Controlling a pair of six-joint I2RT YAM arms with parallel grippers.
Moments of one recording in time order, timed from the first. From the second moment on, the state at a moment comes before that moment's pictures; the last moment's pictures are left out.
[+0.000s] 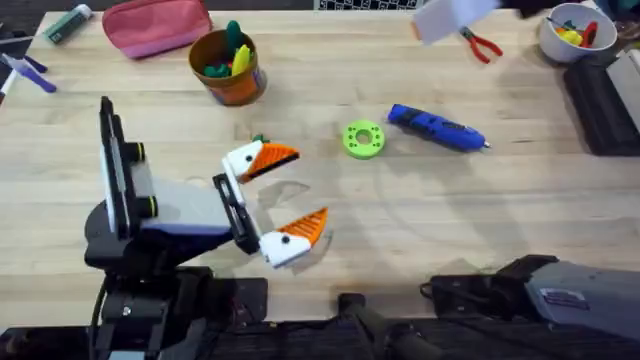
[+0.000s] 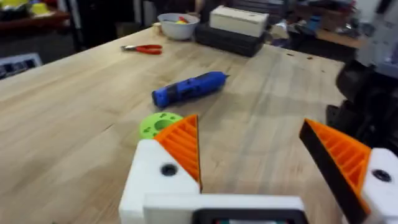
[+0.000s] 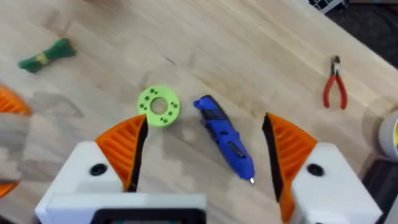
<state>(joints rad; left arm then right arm) -0.02 0.01 0.01 -0.09 1.10 -0.02 0.40 1.41 1.81 -1.30 0.04 -0.20</state>
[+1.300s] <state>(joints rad) -0.02 1.03 1.24 -1.23 0.28 0.23 0.40 0.74 0.91 -1.14 0.01 0.20</state>
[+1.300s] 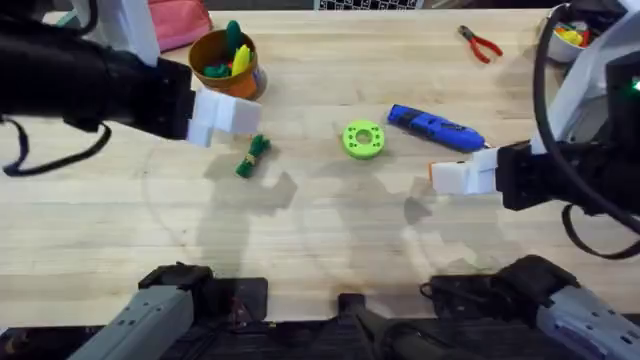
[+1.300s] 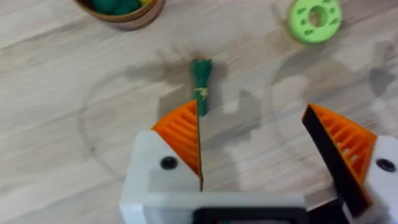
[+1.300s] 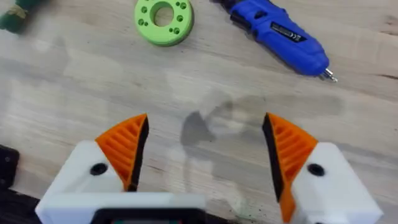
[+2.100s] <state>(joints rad) -0.10 1.67 1.23 -1.14 0.01 0.23 0.40 0.74 0.91 -1.14 0.01 0.20</state>
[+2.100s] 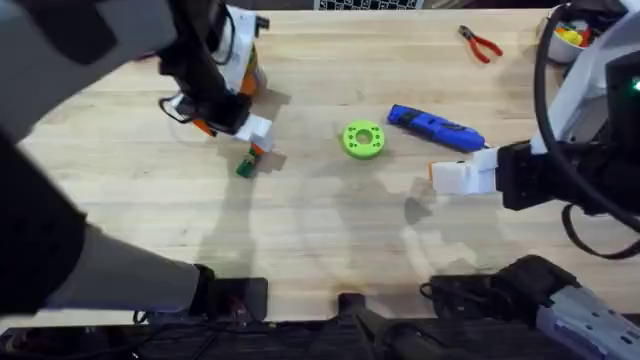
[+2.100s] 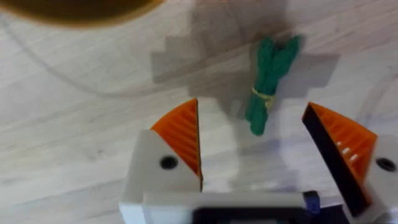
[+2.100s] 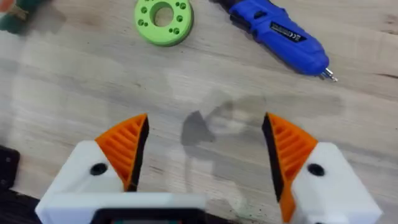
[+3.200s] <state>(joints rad) -0.16 1.72 1.16 -1.03 0.03 0.22 0.40 0.74 0.91 -1.14 0.01 0.20</state>
